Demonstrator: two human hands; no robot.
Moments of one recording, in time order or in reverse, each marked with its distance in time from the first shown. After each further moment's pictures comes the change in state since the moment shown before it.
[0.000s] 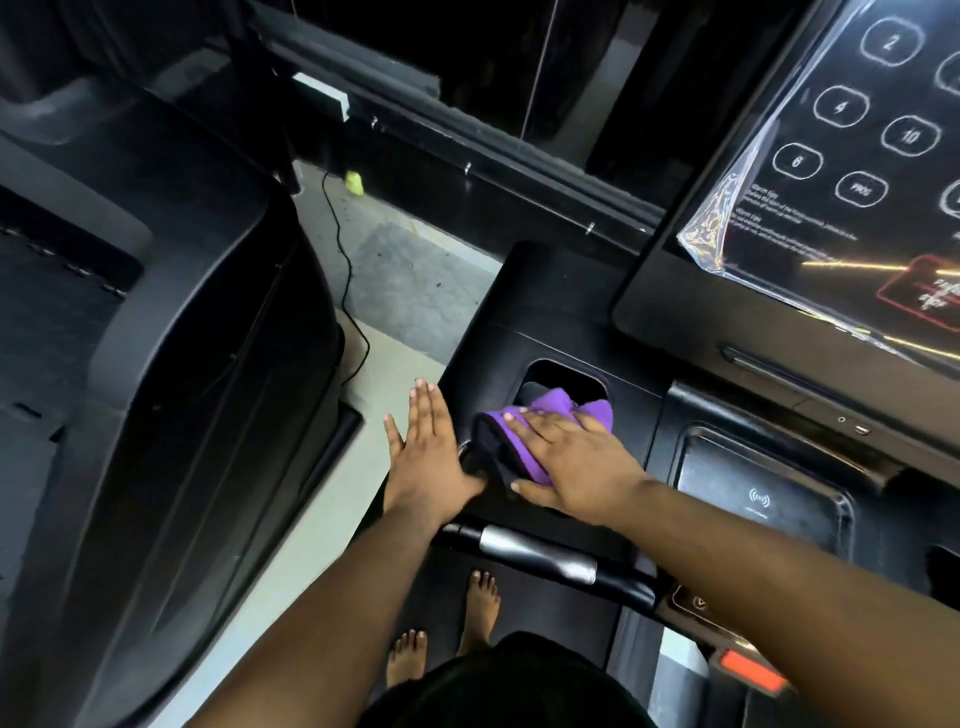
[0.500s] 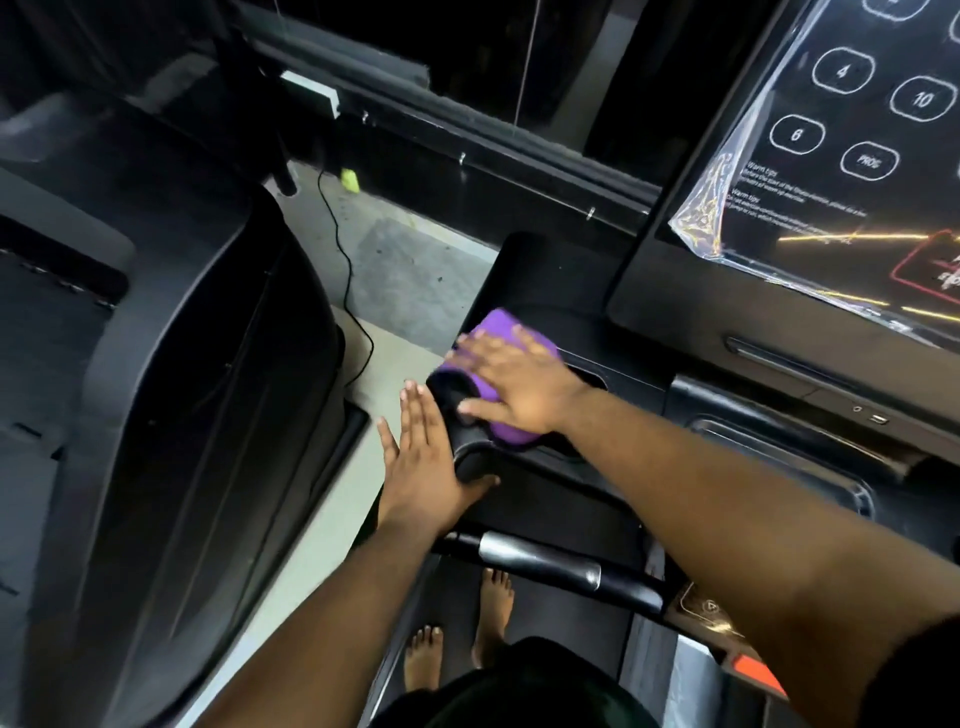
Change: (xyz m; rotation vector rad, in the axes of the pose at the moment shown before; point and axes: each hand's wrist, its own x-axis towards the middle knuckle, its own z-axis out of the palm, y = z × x) left_hand -0.001 -0.005 0.007 0.005 0.061 0.032; right_hand 0.108 0.018 -0.027 0.140 0.138 -0.097
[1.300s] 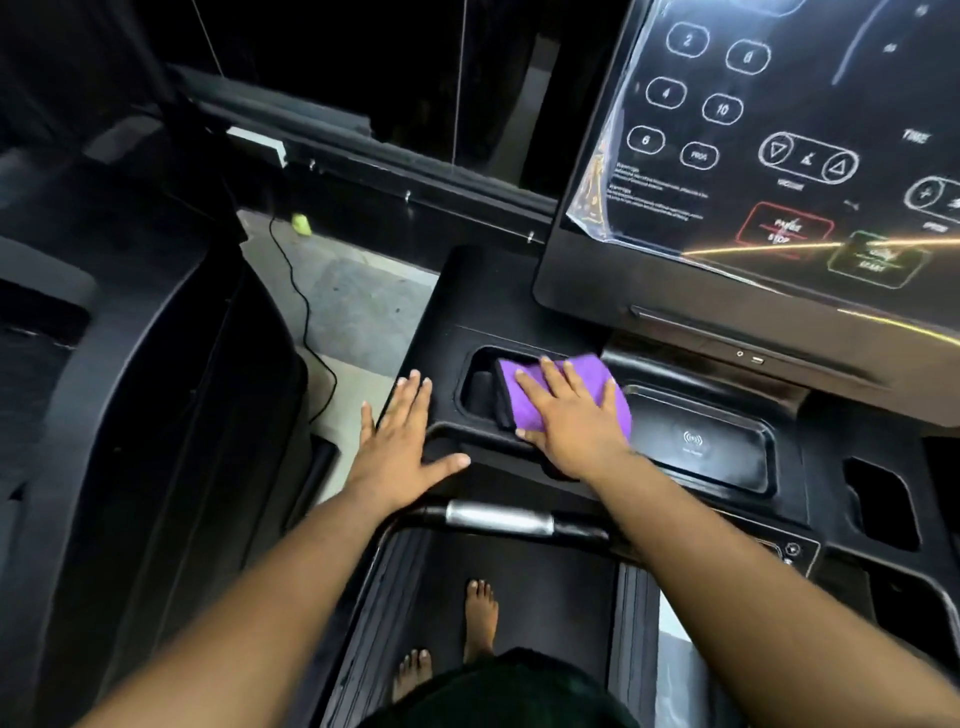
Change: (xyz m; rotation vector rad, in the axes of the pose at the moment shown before) left_hand -0.009 0.003 -0.031 0.008 -0.095 0.295; right_hand -0.151 -0.018 0.011 0.053 0.082 0.573
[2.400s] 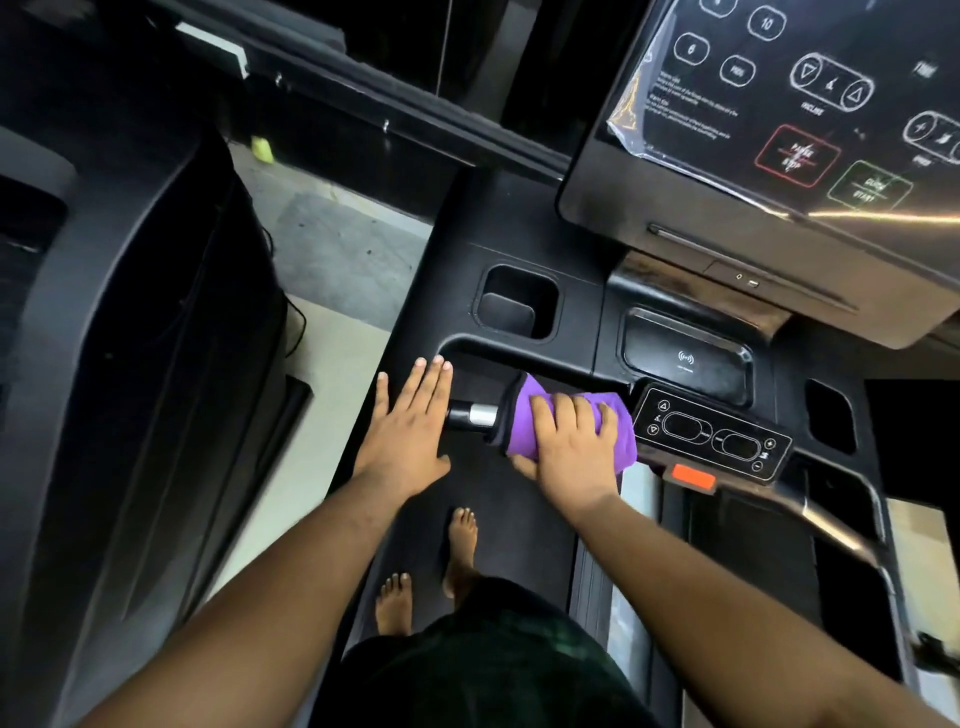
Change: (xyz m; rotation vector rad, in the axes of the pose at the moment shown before) left_hand -0.086 -0.012 0.043 0.301 -0.038 0.095; right_hand -0.118 -0.063 0.092 -0.311 0.174 0.115
